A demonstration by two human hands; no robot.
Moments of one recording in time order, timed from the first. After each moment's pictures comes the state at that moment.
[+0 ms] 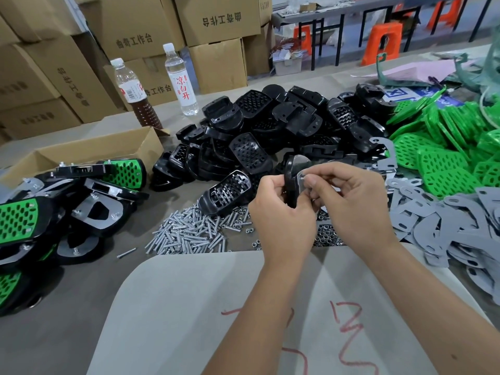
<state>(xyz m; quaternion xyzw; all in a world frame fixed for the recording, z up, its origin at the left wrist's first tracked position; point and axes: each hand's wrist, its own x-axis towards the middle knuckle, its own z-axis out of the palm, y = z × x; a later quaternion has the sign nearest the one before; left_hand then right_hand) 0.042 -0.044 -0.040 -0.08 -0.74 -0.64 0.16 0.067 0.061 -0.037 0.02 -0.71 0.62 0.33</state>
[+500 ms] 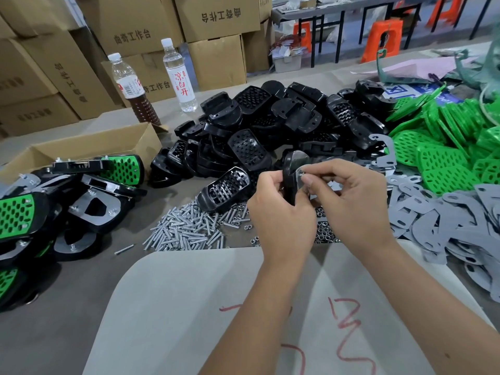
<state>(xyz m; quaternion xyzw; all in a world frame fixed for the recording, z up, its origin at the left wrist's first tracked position) 0.045 -0.043 -0.039 -0.09 -0.75 -0.62 0.19 0.064 0.063 -0.045 0.01 -0.73 0.57 0.37</state>
